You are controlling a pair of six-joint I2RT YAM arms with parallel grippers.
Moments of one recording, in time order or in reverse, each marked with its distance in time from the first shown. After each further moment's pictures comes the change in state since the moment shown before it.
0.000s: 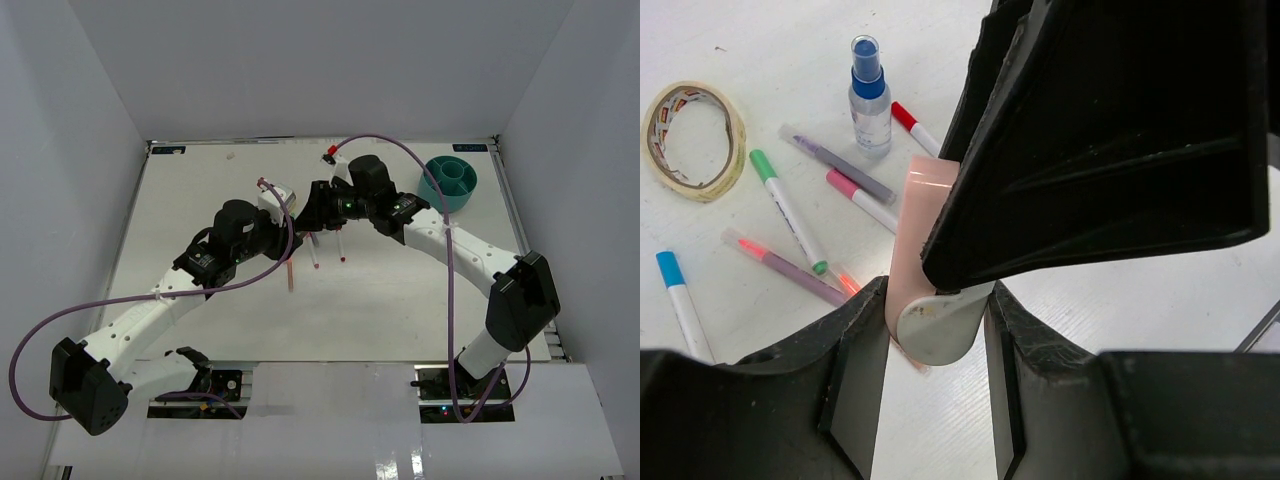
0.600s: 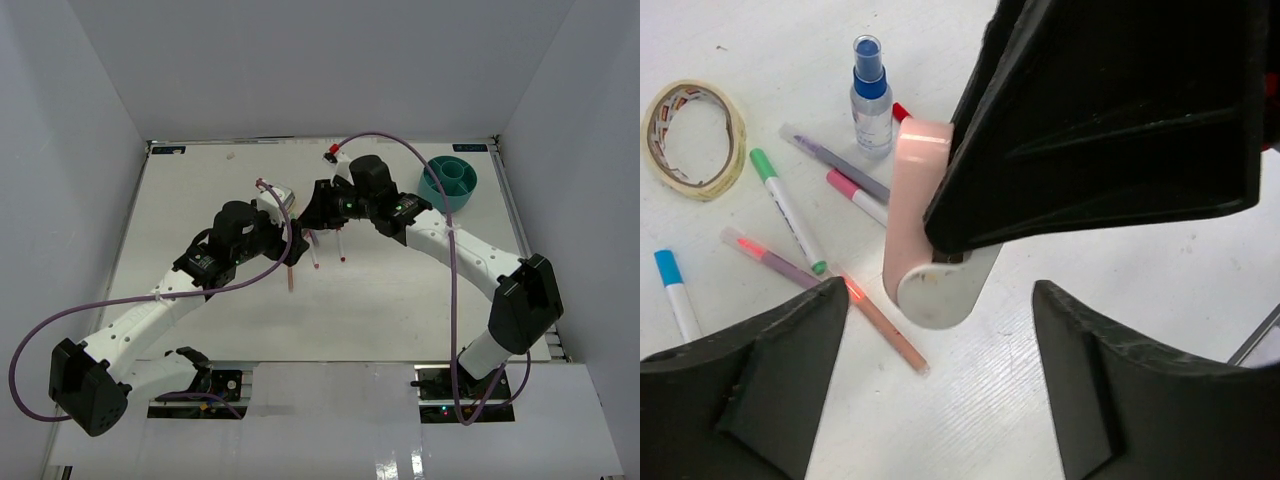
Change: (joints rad) left arm -0.001 -0.006 -0.013 0.014 -0.005 -0.011; right arm 0.004 -0.009 0.000 -0.005 0.050 -0.032
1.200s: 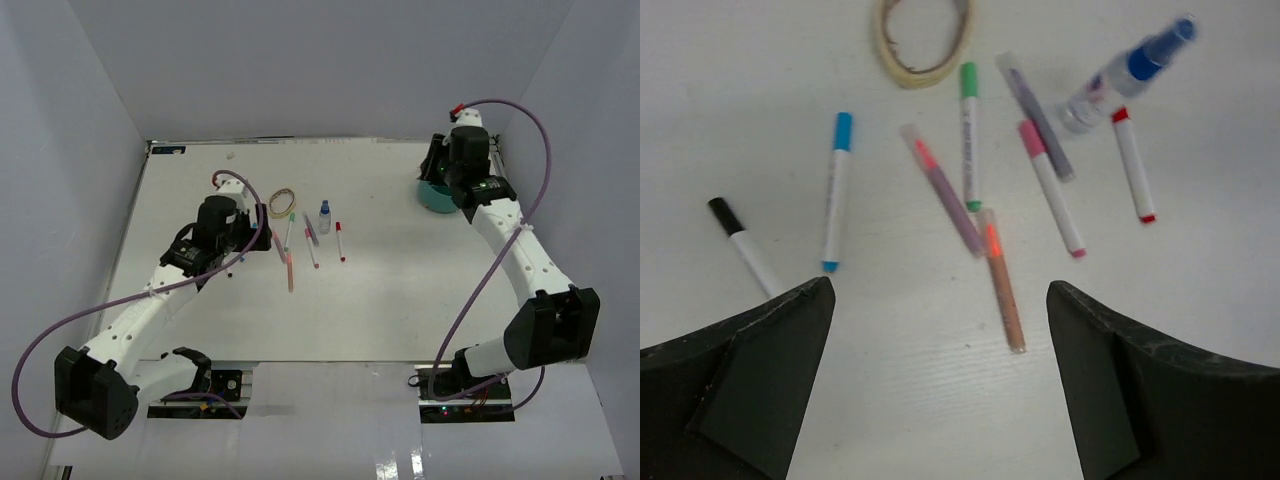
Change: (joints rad) left arm 0.113 0.000 0.014 -0.166 -0.292 -0.171; right arm -0.422 -0.172 0.000 -0.165 0.542 -0.280
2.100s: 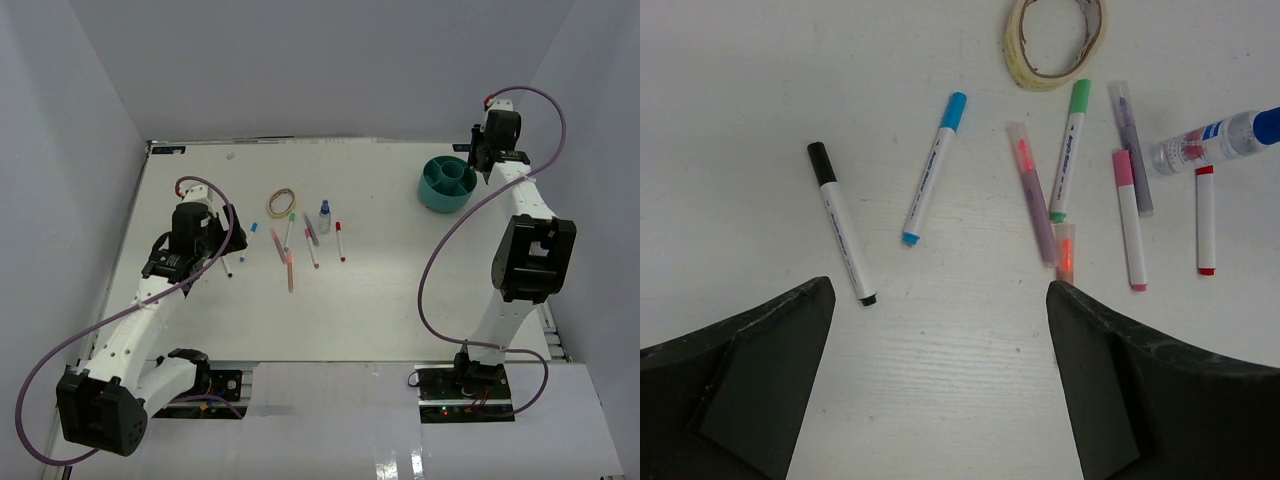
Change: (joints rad) left arm 0.274 -0.087 -0.081 -0.046 0.038 -0.099; right arm -0.381 0.459 0.272 0.087 0.090 -0.325
